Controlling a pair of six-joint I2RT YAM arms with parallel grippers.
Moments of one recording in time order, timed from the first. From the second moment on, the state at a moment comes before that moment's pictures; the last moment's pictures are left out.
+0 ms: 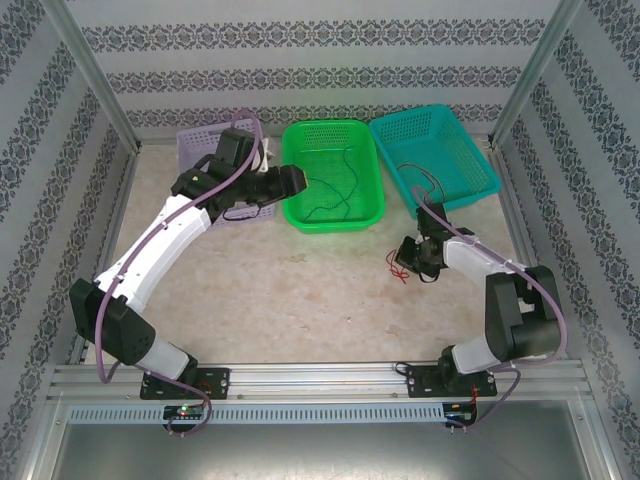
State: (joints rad) left arm -0.45 1.51 1.53 -0.72 0.33 -0.70; right arm 0.16 1.46 0.77 -0.51 -0.19 0.62
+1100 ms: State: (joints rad) left arm -0.68 1.74 1.47 -0.60 0.52 -1.42; right arm 0.54 1.05 0.96 -0.71 -0.12 0.39
